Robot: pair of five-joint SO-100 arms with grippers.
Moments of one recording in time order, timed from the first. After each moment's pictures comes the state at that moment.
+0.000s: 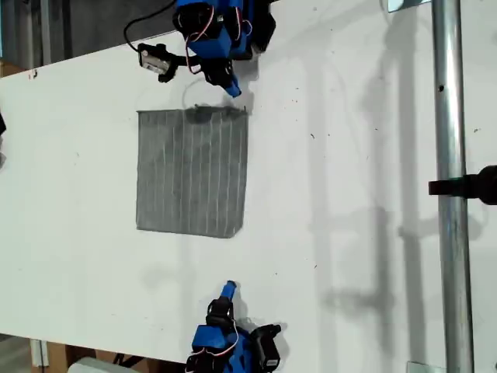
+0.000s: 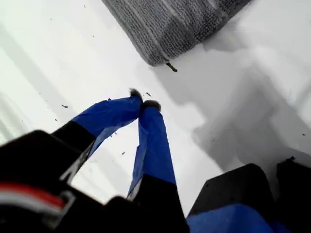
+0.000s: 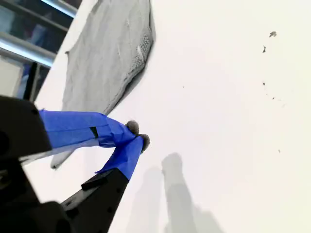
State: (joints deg) arm 0 -16.3 198.8 178.4 71.3 -68.9; arm 1 6.7 168.1 152.6 85.3 75.9
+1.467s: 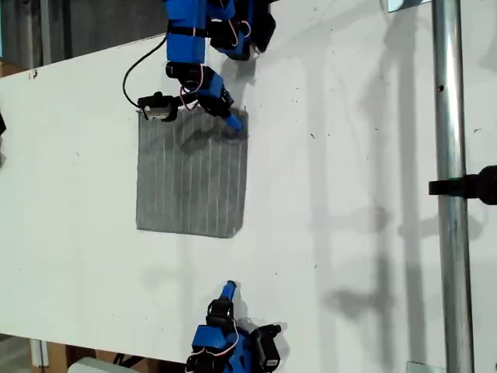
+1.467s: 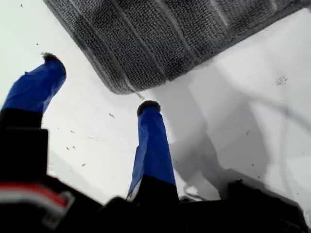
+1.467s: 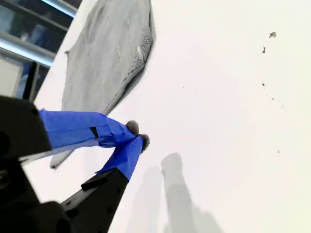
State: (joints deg) arm 0 -16.3 198.8 178.4 71.3 -69.2; arm 1 16.5 125.8 142.1 69.2 55.5
